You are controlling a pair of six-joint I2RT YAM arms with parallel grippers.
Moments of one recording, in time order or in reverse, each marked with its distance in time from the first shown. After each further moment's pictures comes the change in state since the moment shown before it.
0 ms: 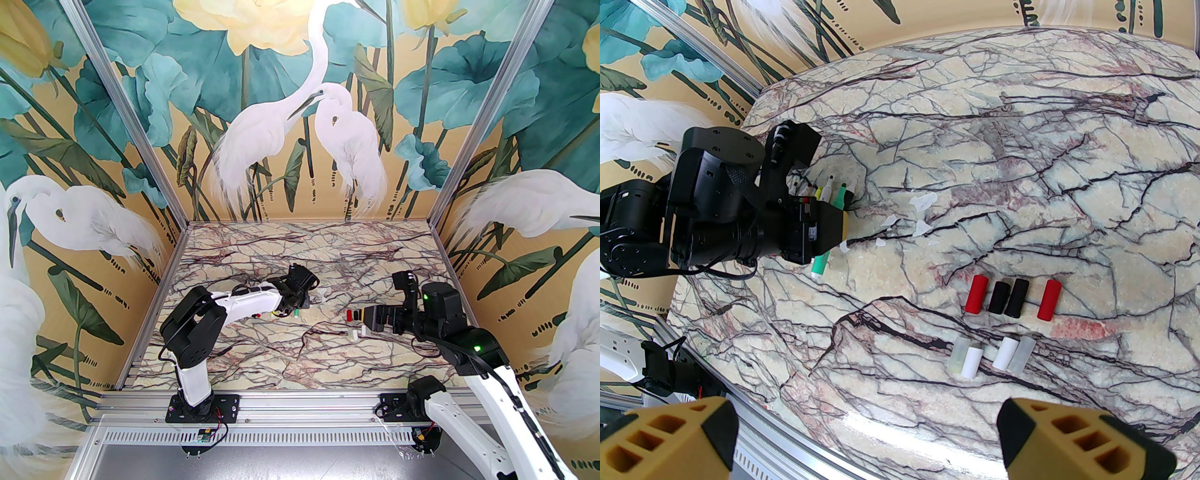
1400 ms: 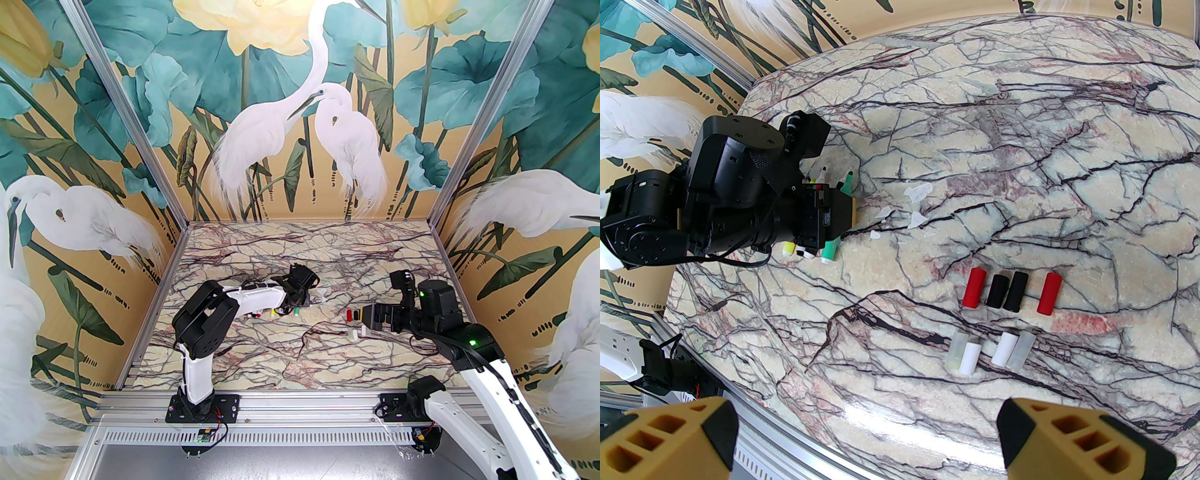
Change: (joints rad) left arm 0.027 0.086 0.029 0.053 -0.002 0.026; right arm 0.000 0.031 -0.002 0.000 0.000 0.000
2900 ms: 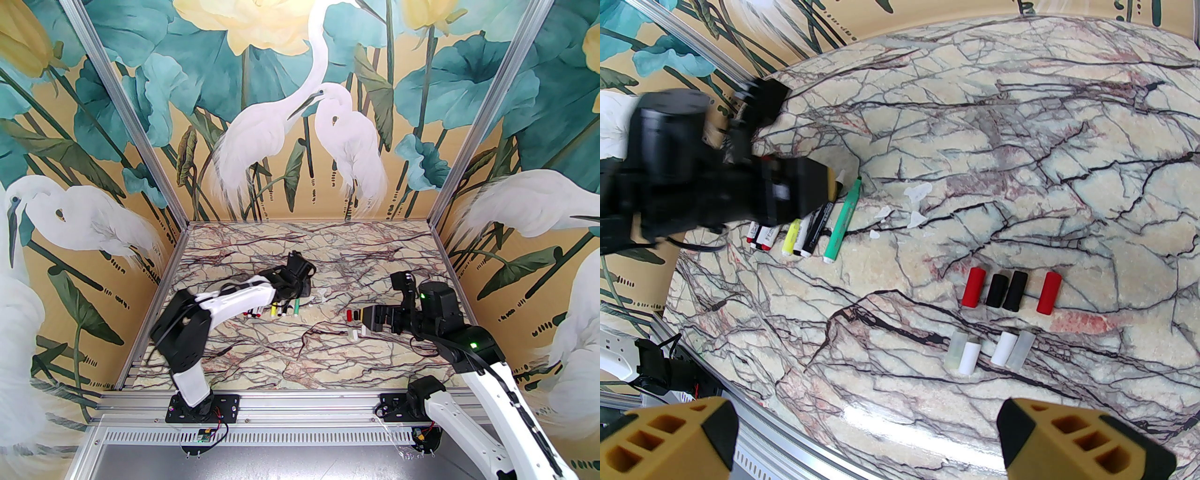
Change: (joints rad) left arm 0.005 -0.238 0.027 -0.049 0.030 0.057; right arm 0.000 -0.033 -0.013 0.008 0.005 0.001
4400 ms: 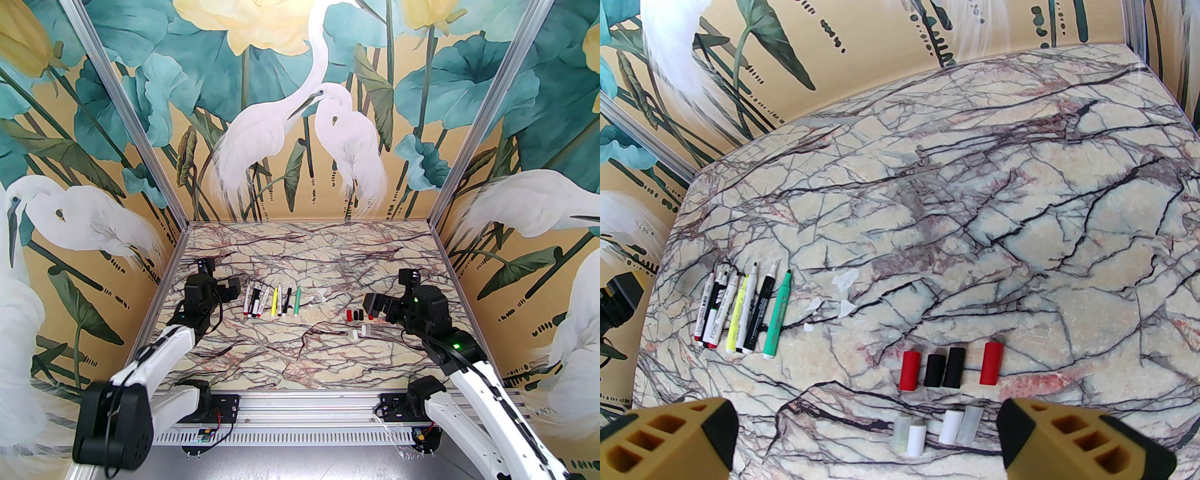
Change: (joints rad) left arm 0.703 -0.529 -0.768 0.661 0.153 0.483; right arm 0.000 -0.013 -0.218 0.341 0.251 0.130
